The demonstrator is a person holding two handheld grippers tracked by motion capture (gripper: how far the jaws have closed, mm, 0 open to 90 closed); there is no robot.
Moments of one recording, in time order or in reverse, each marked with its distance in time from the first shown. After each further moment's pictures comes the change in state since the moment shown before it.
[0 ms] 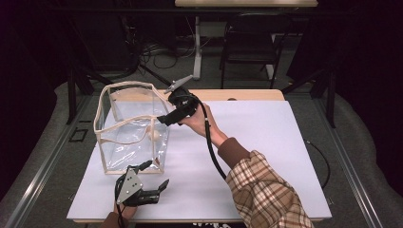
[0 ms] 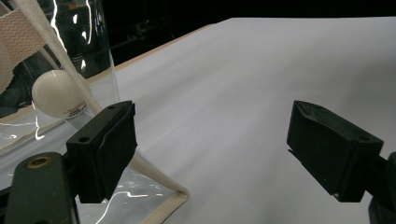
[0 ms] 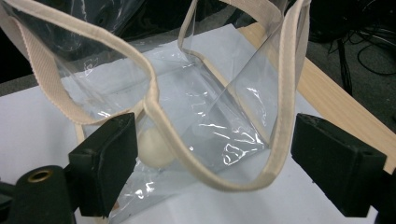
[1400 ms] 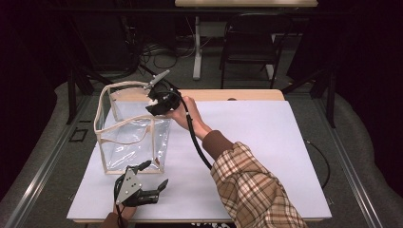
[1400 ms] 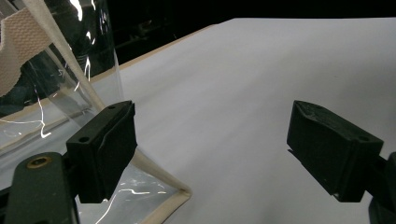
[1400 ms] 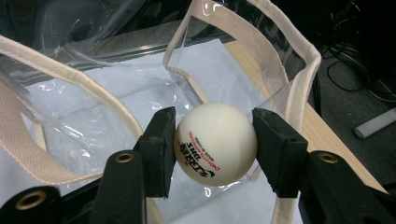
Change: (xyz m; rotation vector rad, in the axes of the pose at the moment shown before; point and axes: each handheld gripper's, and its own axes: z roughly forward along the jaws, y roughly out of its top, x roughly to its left) left arm 0.001 -0.001 -0.002 -0.004 0.009 -0.006; right arm 0.015 0.040 0.032 0.029 -0.102 -0.093
